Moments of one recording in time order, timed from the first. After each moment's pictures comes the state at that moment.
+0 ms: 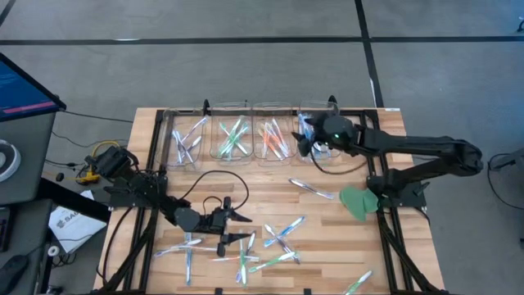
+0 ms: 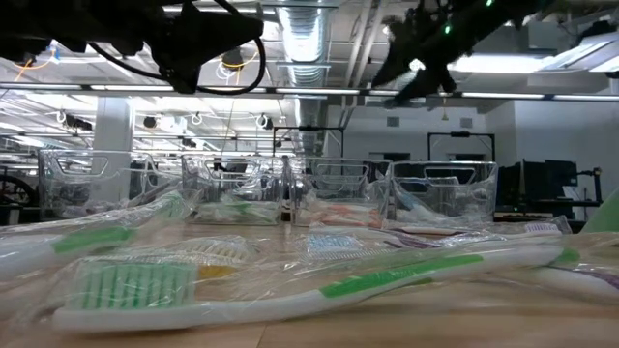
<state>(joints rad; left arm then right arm) -0.60 1.68 0.52 1.13 -0.55 -0.14 -0.24 1.18 0.86 -0.15 0.39 0.27</state>
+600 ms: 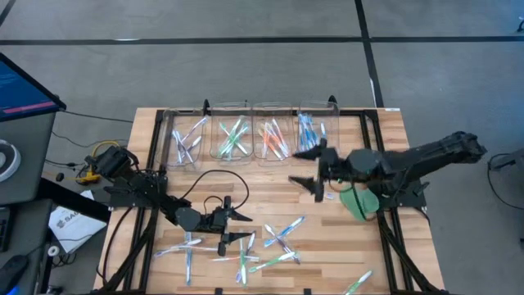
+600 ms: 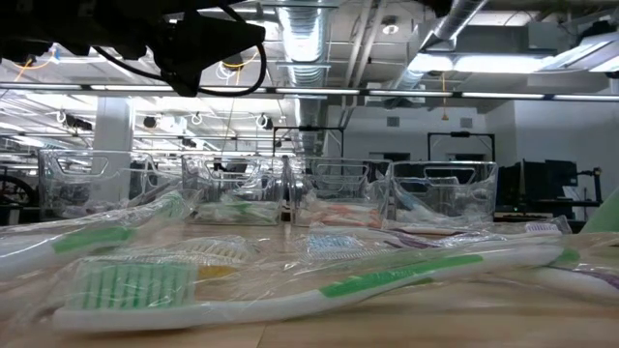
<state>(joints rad) -0.59 1.68 0.52 1.11 -0.55 -0.14 0.24 1.09 0.86 0.12 0.39 0.20</state>
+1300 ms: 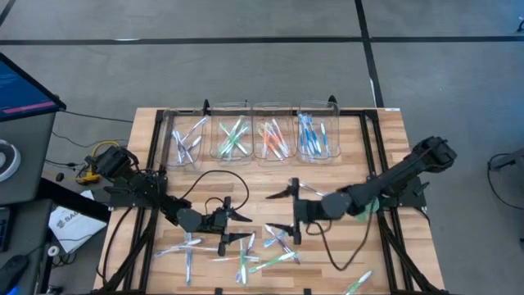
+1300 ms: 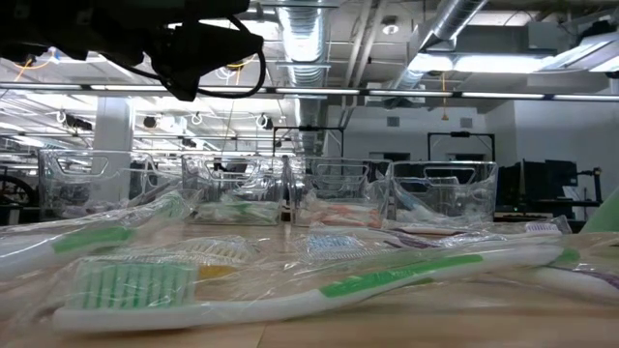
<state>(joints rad) -0.59 1.68 0.52 1.08 -0.55 -0.14 0.45 1.52 0.90 0.52 0.46 -0.10</state>
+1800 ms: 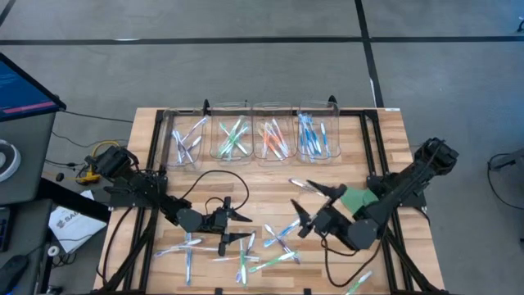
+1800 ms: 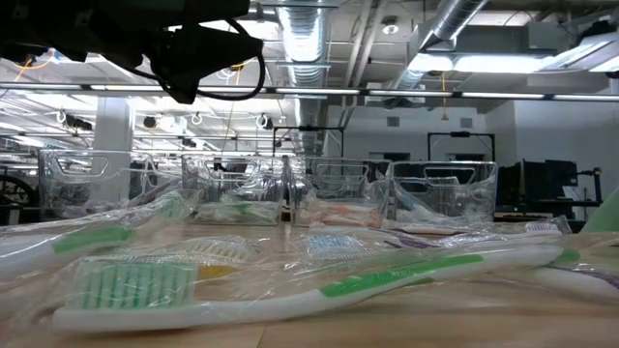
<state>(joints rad) -0.59 1.68 0.52 1.07 -0.55 -0.16 0.73 1.52 0.96 0.55 1.49 -0.51</state>
